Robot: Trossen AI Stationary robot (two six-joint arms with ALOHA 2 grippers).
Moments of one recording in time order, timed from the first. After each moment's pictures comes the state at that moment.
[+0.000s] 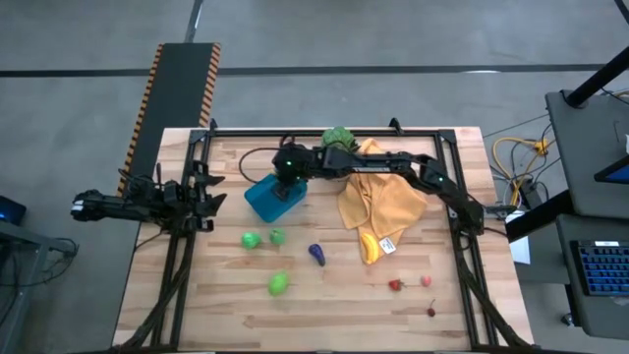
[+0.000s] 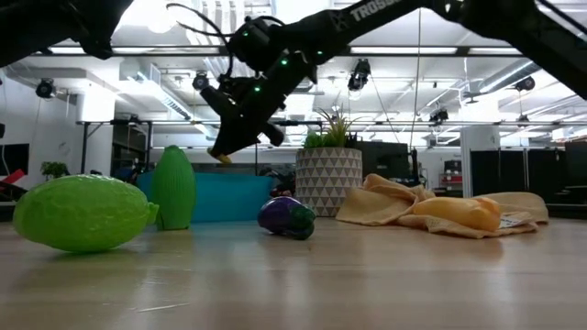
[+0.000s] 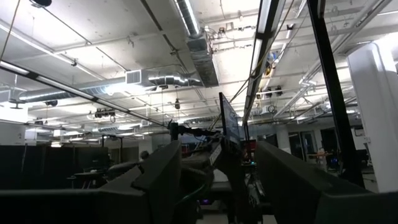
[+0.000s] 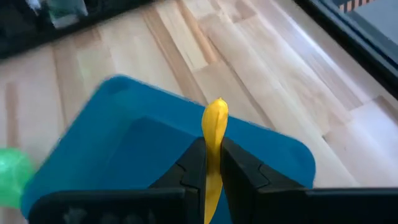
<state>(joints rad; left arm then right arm) -0.10 0.16 0.03 0.66 -0.20 0.23 -0.21 2.31 2.00 -0.45 0.07 0.21</state>
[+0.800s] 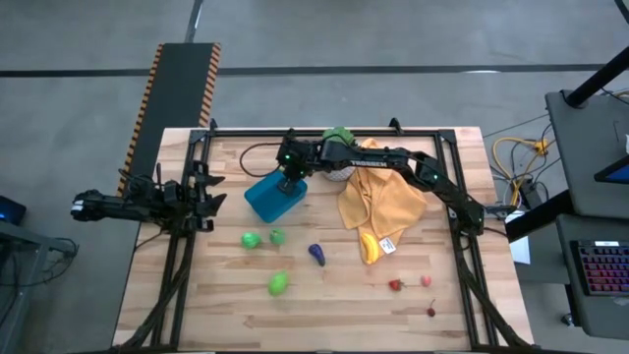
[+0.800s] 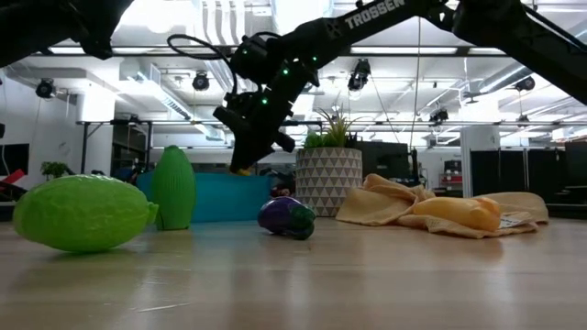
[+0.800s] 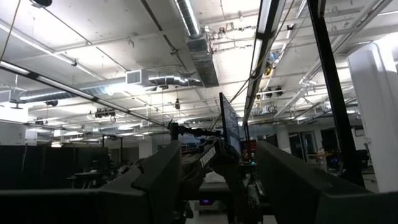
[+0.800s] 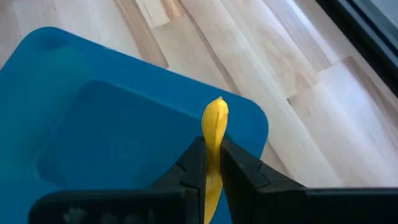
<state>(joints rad) -0.10 0.16 0.03 0.67 -0.20 0.23 -0.25 2.34 2.05 -0.62 0.08 0.19</state>
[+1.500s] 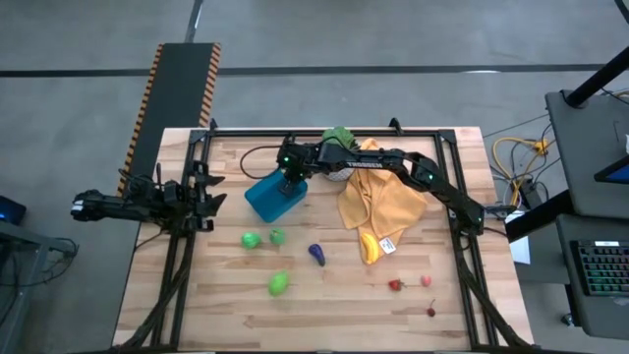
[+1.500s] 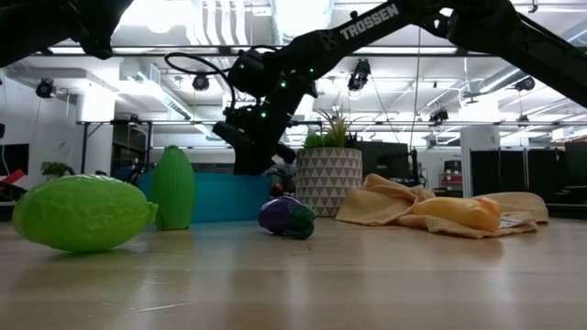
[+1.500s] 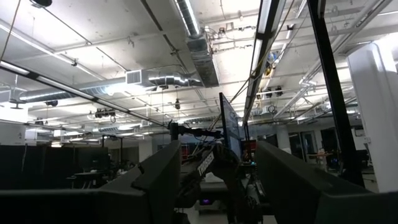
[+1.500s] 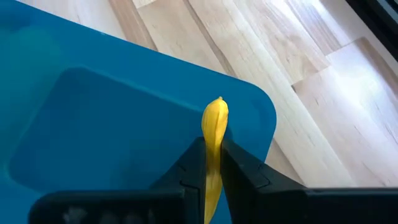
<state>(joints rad) -0.10 0.16 0.03 0.67 -0.20 0.23 -0.26 2.39 2.05 -0.62 0.08 0.19</state>
